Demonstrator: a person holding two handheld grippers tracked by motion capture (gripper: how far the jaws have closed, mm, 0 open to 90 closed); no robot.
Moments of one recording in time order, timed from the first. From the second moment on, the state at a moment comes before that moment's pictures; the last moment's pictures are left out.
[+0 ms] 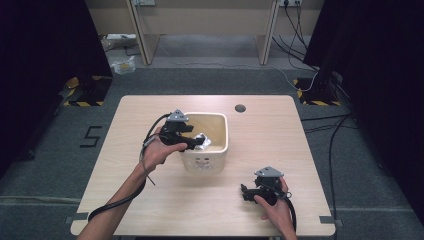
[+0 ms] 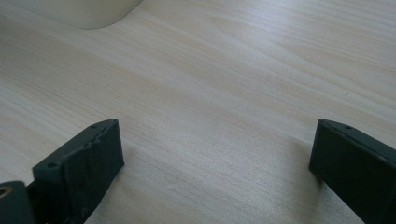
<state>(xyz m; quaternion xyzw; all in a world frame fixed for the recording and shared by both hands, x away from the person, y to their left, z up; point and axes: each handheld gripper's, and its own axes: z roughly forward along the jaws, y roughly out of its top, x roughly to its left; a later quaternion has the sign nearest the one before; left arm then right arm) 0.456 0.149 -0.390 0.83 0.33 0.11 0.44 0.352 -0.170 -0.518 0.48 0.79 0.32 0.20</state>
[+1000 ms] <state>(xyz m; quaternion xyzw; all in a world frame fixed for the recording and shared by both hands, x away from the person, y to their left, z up) 0.434 0.187 -0.369 0.80 0.34 0.13 0.47 0.352 -0.170 -0.518 0.48 0.79 0.32 0.20</state>
